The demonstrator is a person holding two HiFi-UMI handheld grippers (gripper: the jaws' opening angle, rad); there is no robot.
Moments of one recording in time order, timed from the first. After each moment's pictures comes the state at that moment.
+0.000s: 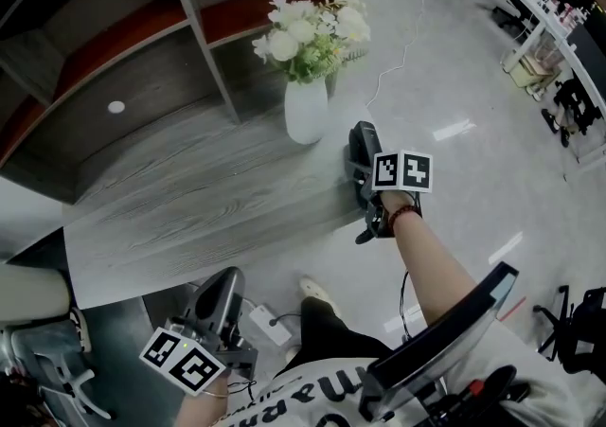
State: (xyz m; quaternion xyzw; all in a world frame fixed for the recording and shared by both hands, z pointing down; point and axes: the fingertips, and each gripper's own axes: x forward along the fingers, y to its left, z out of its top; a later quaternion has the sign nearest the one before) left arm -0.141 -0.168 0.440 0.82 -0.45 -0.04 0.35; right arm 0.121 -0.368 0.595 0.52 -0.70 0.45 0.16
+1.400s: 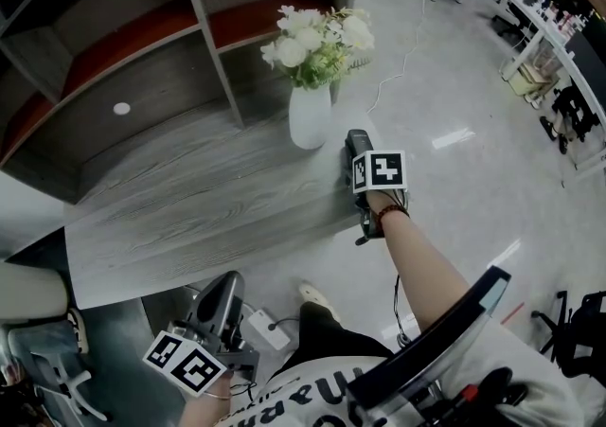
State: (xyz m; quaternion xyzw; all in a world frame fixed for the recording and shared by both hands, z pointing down) left arm -0.151 -0.163 0.443 0.81 -0.46 -0.06 0.36; right arm 0.116 -0.371 0.605 0.56 -0.67 0.39 0.29
